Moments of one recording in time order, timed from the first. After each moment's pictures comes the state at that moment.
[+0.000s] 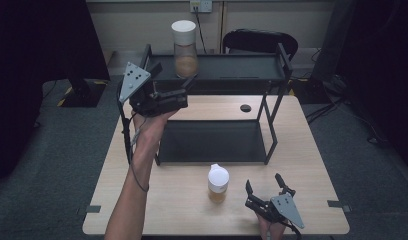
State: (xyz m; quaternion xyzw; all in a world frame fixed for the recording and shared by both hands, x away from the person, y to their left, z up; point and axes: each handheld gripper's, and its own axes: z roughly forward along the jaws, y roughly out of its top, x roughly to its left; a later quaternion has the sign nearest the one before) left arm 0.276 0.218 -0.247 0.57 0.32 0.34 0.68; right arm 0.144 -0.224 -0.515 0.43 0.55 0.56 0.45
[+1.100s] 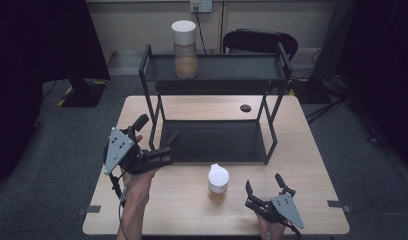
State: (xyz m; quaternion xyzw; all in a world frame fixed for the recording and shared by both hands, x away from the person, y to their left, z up) left arm 0.198 0.240 -0.345 0.54 0.33 0.36 0.68; right arm 0.144 -0.224 -0.515 0.43 0.55 0.56 0.45
